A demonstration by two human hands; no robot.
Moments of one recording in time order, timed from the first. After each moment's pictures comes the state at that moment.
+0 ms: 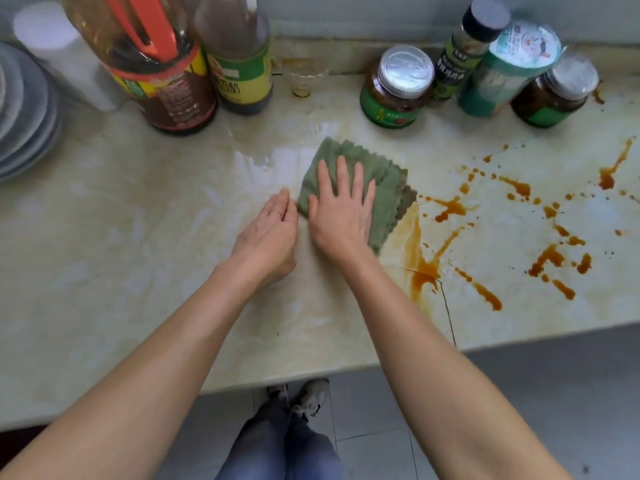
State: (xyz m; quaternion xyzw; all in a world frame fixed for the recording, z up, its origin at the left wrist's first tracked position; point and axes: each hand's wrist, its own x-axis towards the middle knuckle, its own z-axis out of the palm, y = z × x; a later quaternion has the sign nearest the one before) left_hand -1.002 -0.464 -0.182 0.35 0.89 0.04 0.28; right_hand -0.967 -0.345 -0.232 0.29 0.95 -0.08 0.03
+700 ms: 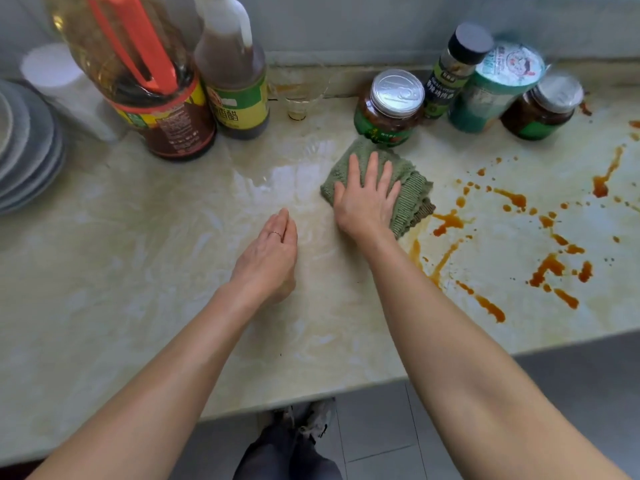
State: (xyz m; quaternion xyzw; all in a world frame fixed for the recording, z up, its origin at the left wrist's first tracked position) left_hand -1.000 -0.465 -0.176 0.36 0.89 0.04 0.27; right_hand -0.994 -0.290 -0.232 0.37 0.92 -0.11 0.06
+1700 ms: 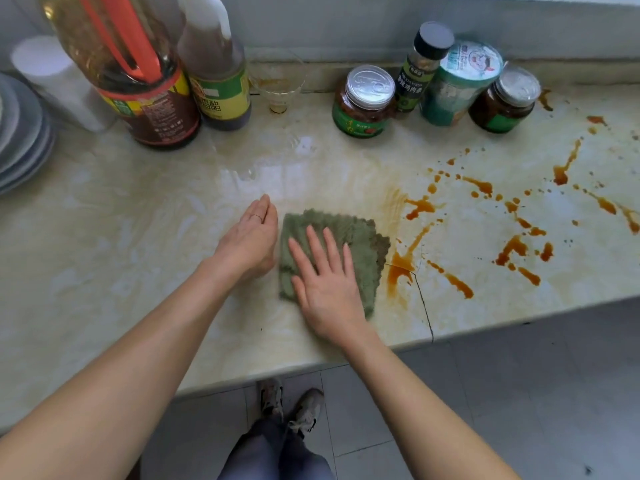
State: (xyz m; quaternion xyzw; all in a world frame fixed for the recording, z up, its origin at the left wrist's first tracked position) left_hand -0.999 -0.464 -0.184 0.35 0.89 0.03 0.27; right_hand -0.856 -0.383 -0.241 0.17 0.98 -0.11 0.03
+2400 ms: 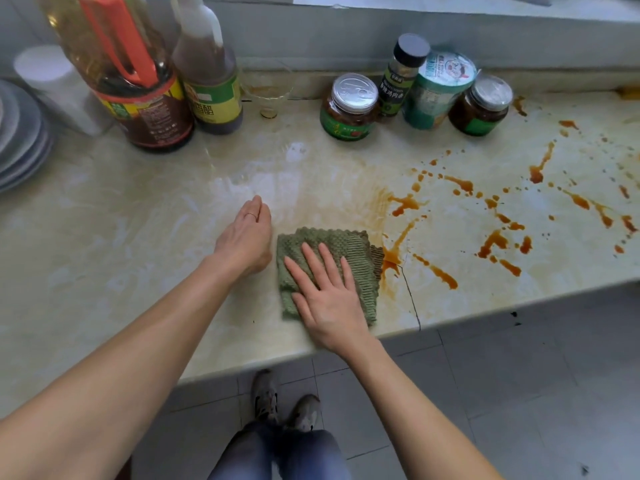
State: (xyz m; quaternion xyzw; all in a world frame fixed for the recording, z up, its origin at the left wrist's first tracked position) left_hand -0.981 -0.464 -0.184 0.32 0.92 0.06 0.23; right_hand -0.817 -0.381 -0.245 0.13 0.99 -0.10 0.01
